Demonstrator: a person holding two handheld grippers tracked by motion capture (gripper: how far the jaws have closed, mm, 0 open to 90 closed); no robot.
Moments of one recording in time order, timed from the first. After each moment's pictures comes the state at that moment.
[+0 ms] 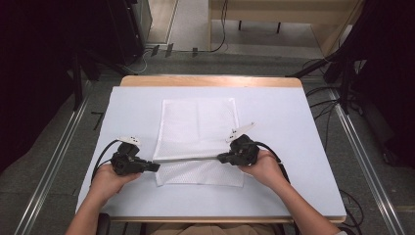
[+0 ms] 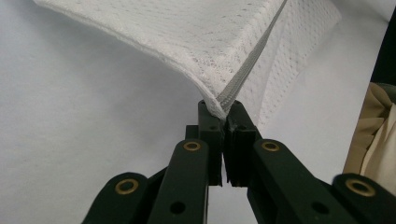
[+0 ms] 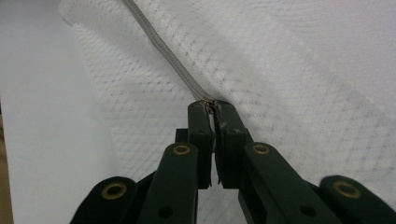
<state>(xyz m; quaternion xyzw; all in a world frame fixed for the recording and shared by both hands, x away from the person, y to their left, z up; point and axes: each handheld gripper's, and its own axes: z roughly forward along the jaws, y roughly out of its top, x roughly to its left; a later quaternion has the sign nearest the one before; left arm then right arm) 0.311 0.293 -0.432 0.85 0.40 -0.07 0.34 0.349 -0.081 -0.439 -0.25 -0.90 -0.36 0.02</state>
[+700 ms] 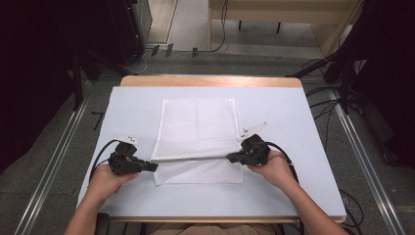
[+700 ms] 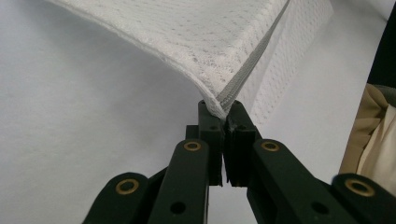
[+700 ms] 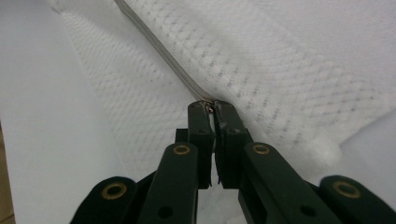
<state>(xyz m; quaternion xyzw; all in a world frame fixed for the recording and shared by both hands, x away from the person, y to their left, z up) 0.311 0.298 -0.431 0.84 0.40 -0.07 0.35 0.350 -0.111 -0.440 -0.28 -0.89 -0.36 0.02</state>
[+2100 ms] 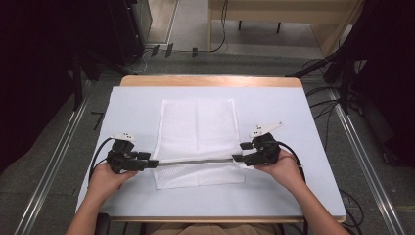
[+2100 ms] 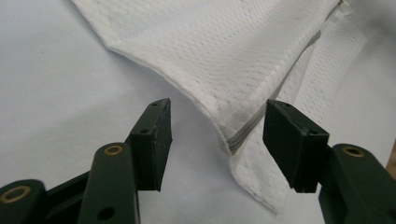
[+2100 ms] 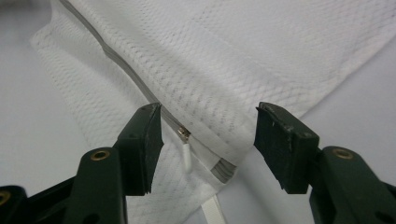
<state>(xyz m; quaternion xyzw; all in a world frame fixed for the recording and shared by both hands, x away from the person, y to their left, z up) 0.313 0.304 -0.428 0.82 0.44 -0.01 0.36 0.350 -0.138 -0.436 -0.31 -0.86 -0.40 -0.02</state>
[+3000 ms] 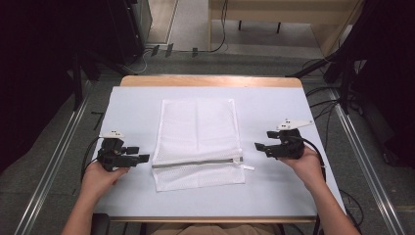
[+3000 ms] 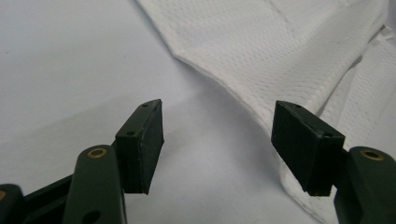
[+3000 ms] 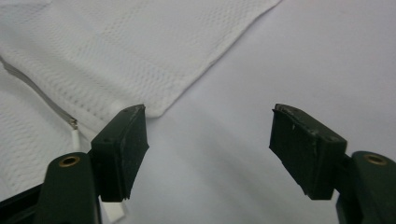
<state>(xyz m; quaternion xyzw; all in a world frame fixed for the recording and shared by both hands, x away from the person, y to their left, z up) 0.315 0.328 -0.427 0.80 0.48 0.04 0.37 0.363 -0.204 -0.439 -0.38 -0.82 -0.42 -0.11</state>
